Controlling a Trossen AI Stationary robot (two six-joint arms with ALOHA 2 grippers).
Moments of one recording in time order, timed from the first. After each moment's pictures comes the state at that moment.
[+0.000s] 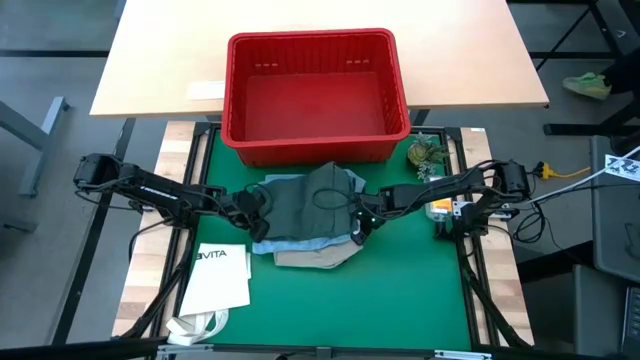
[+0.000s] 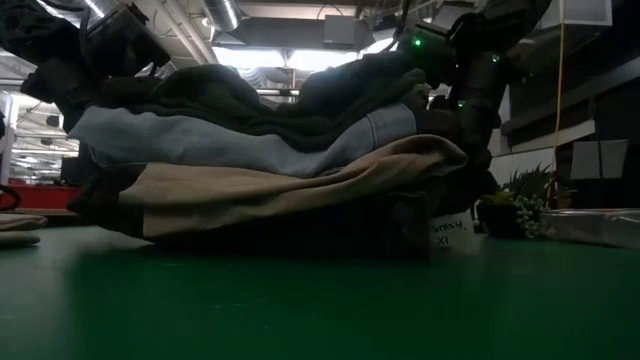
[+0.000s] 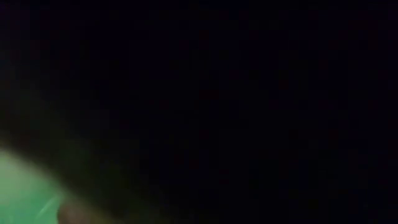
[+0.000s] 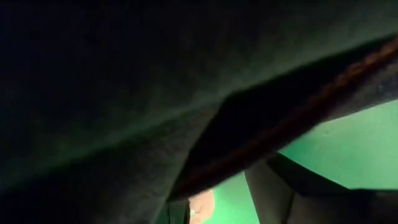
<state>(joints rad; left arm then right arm) -0.02 1.14 0.32 0.01 0.04 -0.91 -0.20 1.67 0.91 -0.42 -0.08 0.71</state>
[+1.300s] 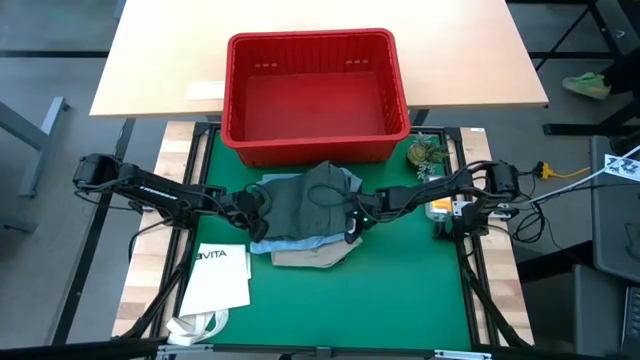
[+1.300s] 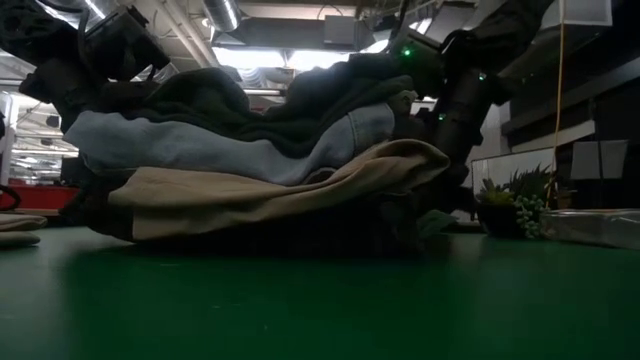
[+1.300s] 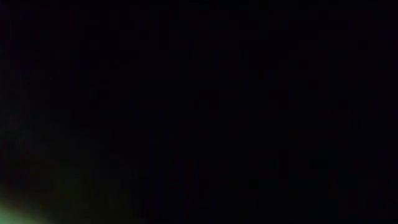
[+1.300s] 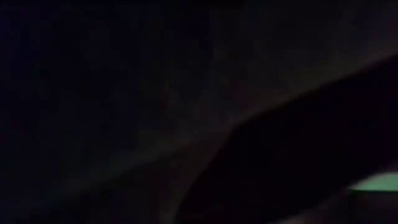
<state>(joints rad) -0.02 1.14 0.31 -0.01 0.03 -0.91 -0.20 1.80 0.90 -0.19 -0.12 0.78</state>
